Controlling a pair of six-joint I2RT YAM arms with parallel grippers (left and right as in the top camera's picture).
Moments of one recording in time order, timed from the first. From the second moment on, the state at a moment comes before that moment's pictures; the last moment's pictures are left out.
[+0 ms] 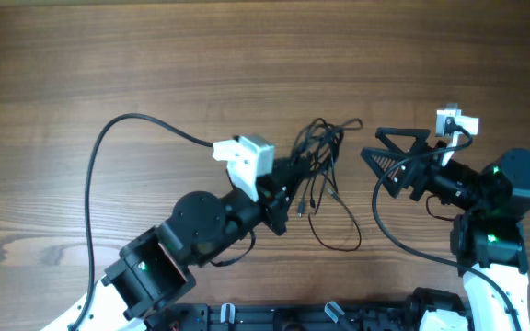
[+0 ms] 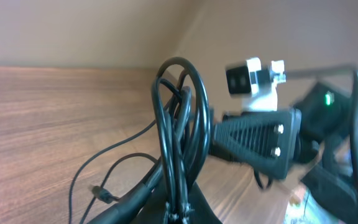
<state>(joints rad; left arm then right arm) -0.91 0.88 0.79 -0.04 0.01 -0.49 -0.18 0.86 0.56 0.18 -1.20 0.56</state>
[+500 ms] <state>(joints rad) -0.91 0.89 0.79 -0.14 0.13 -0.07 -0.18 0.86 0.56 0.38 -1.25 0.43</state>
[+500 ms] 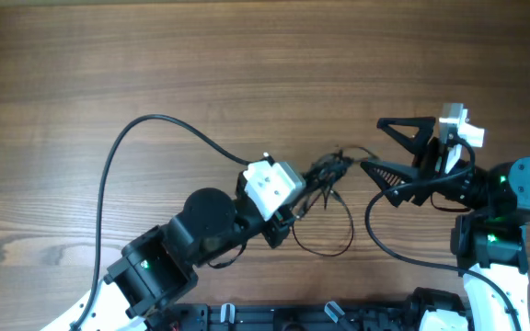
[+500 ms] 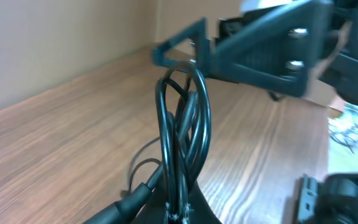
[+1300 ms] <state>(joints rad) -0.91 0.89 0.79 -0.01 0.12 -0.14 -0.18 0.86 0.56 0.28 -1.40 0.30</state>
